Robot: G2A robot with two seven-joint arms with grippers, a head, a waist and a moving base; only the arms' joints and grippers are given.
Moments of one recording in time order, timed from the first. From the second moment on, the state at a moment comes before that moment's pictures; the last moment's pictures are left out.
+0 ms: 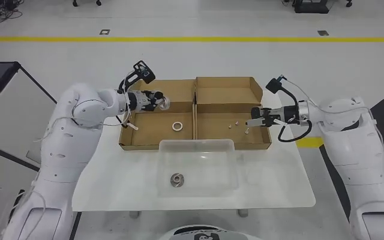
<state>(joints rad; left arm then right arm) 0.95 -1.06 -1.23 -1.58 0.62 -0.59 -1.11 -1.09 -0.93 1.37 -1.51 0.08 -0.41 1.41</state>
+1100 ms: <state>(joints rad) 0.64 -1.19 -0.71 -0.95 0.92 -0.78 -0.93 -1.09 -0.93 1.37 -1.51 0.08 -0.41 1.41</state>
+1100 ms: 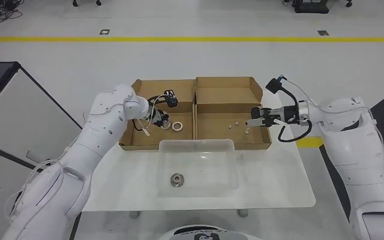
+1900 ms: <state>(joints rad) 0.57 -1.27 -0.59 -0.73 1.04 -0.77 -0.79 -1.09 -0.93 1.37 -1.51 0.08 -0.41 1.41</state>
